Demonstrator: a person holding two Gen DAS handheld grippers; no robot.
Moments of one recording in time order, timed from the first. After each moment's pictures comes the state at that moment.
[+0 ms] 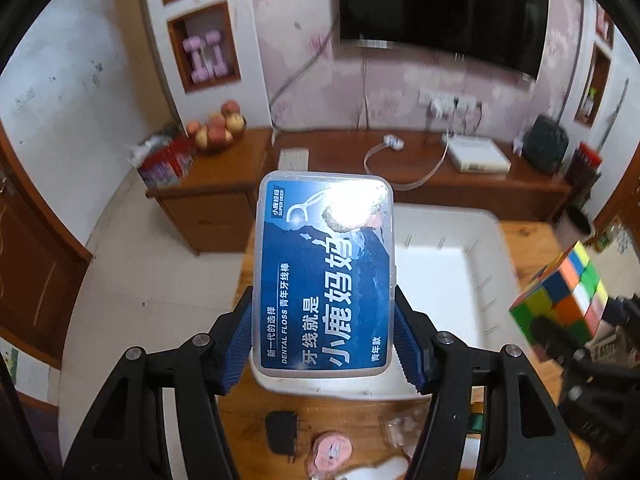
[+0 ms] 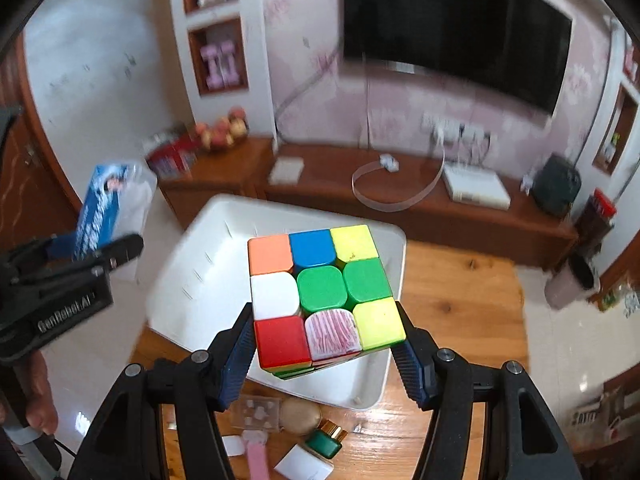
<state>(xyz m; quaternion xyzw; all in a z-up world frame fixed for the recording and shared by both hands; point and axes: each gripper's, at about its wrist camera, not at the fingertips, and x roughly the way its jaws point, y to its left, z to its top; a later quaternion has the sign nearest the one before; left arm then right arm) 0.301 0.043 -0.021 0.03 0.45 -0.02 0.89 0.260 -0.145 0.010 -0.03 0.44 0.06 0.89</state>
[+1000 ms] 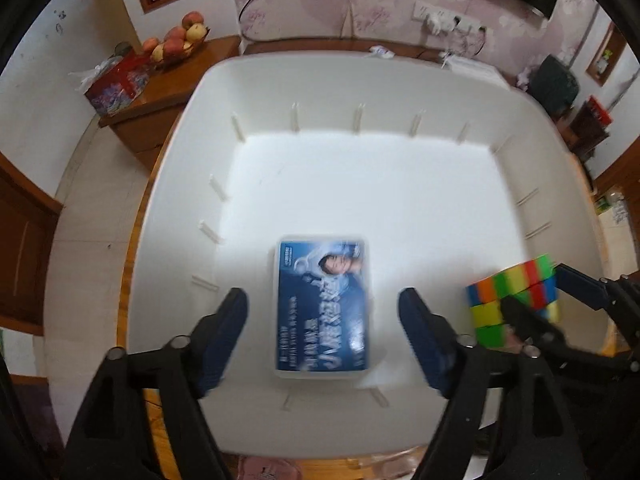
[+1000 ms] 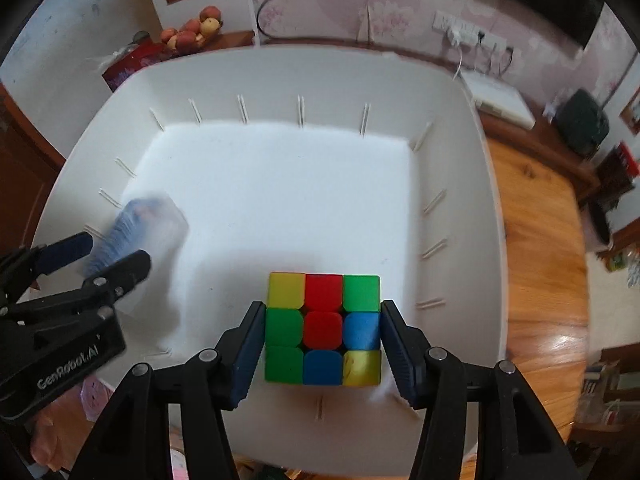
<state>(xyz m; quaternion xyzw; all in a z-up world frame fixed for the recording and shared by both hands) 0.315 -0.006 -0.124 0.01 0.55 -0.04 0.83 0.324 -0.155 -0.130 -0.05 0.56 0.05 0.83</state>
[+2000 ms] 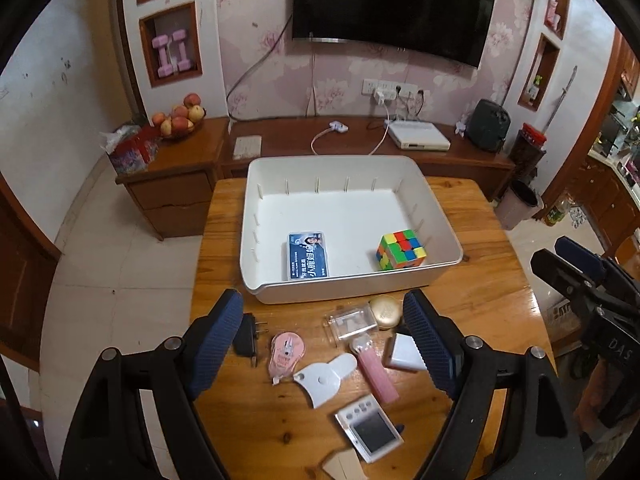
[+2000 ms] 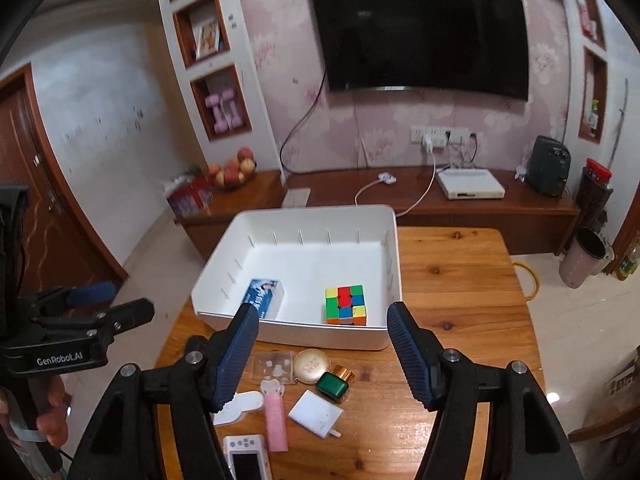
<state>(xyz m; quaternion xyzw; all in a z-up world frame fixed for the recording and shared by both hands) 0.143 0.032 0.041 0.01 0.44 -0.11 0.89 0.127 -0.200 0.036 0.05 0.36 0.08 0.93</state>
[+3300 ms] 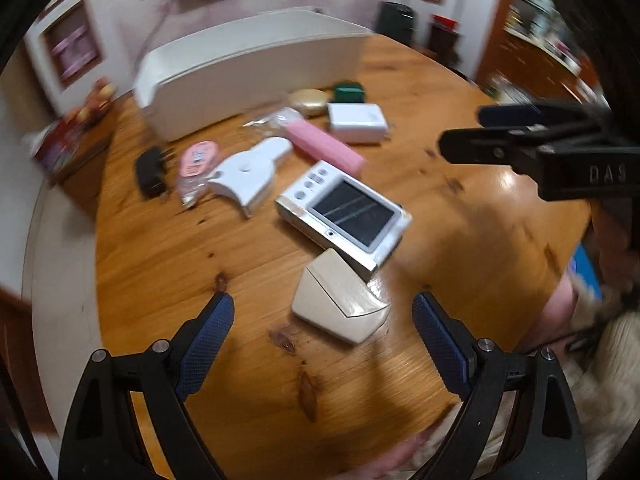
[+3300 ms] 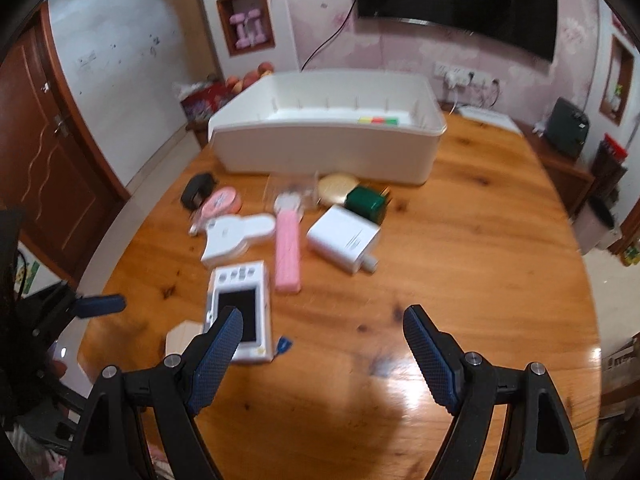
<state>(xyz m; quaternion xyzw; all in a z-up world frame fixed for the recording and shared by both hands) 0.016 0.034 -0.145 0.14 0.48 -0.27 0.82 0.032 -0.158 -0.117 0.00 0.46 0.11 0.88</state>
